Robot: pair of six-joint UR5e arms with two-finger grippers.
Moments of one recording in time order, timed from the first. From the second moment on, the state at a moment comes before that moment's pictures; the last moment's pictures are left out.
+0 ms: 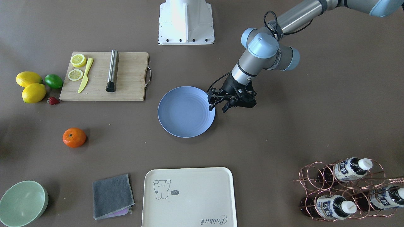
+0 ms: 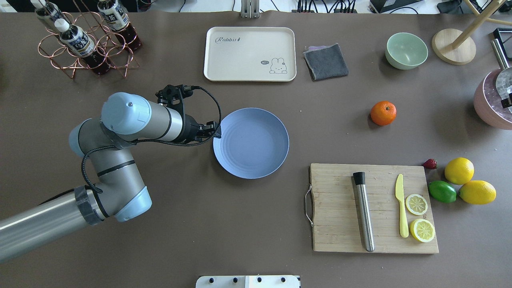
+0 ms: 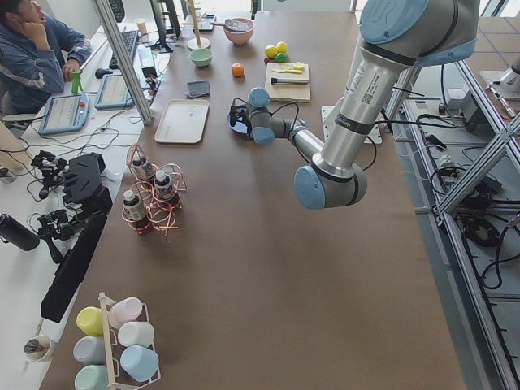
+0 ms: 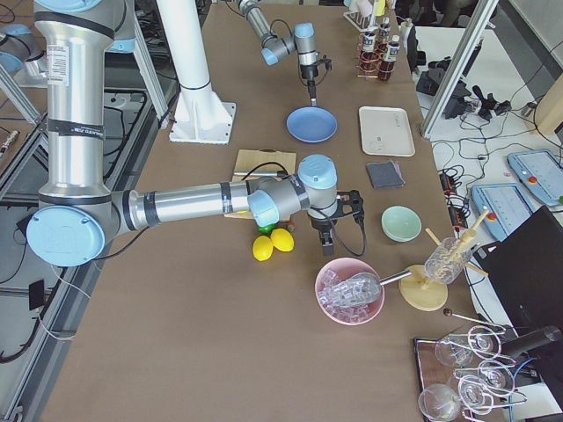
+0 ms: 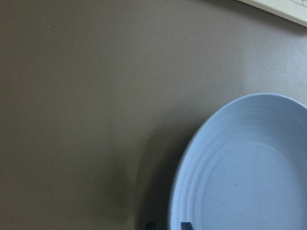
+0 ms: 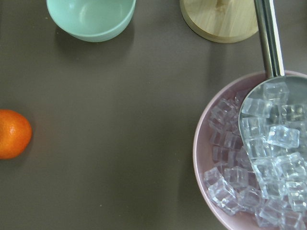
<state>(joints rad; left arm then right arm) -0.61 -2.09 -1.54 -2.27 -1.92 -1.37 1.34 -1.60 1.78 -1.28 2.28 0.35</state>
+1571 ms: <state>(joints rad) -1.52 -1.67 -1.67 -1.51 -2.36 0.29 1.02 -1.15 1.65 -1.60 2.14 0.67</state>
